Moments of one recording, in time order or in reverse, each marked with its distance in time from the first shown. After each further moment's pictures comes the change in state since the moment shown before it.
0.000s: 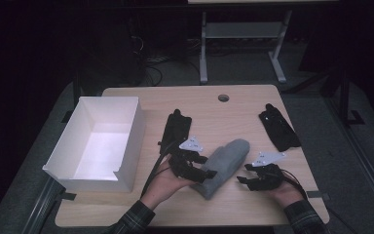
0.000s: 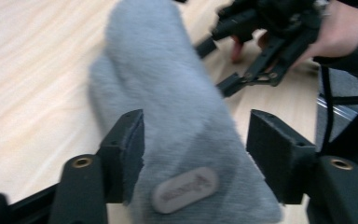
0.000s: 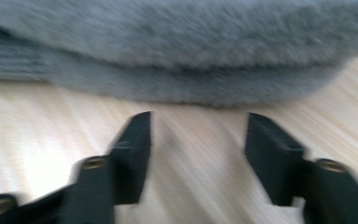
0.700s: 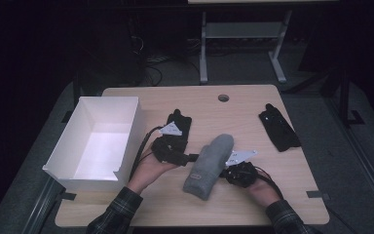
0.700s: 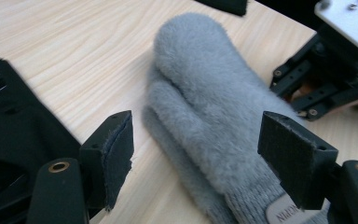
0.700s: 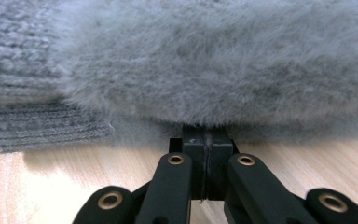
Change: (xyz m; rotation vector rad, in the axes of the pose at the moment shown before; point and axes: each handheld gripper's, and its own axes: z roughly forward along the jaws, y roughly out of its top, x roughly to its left) left arm 0.055 -0.009 -0.027 -0.044 0.087 -0.065; right arm 0.037 0.041 0.044 -0.007 0.085 -0.068
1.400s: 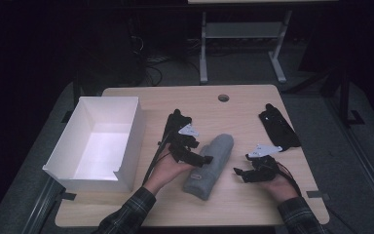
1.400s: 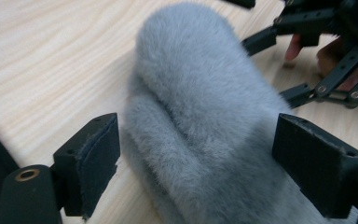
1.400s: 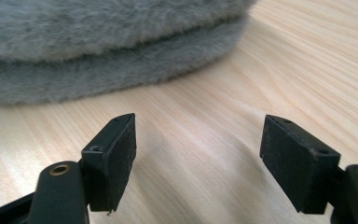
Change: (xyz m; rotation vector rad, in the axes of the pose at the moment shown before) left arm -0.008 0.007 0.056 0.041 -0.001 -0.018; right arm -0.044 -0.030 -0.033 -0.020 -0.180 0.120
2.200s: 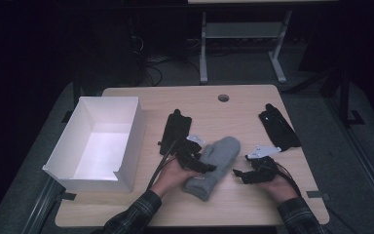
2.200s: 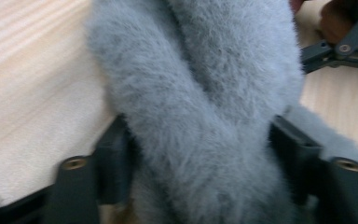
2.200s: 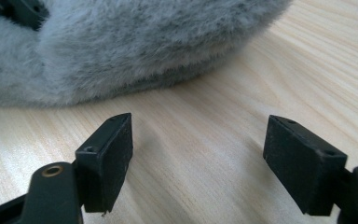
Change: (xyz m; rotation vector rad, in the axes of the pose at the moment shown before) left arm 0.005 -0.020 0.035 0.114 -0.124 -0.043; right arm 0.000 -0.003 0.004 0.005 0.016 -0.004
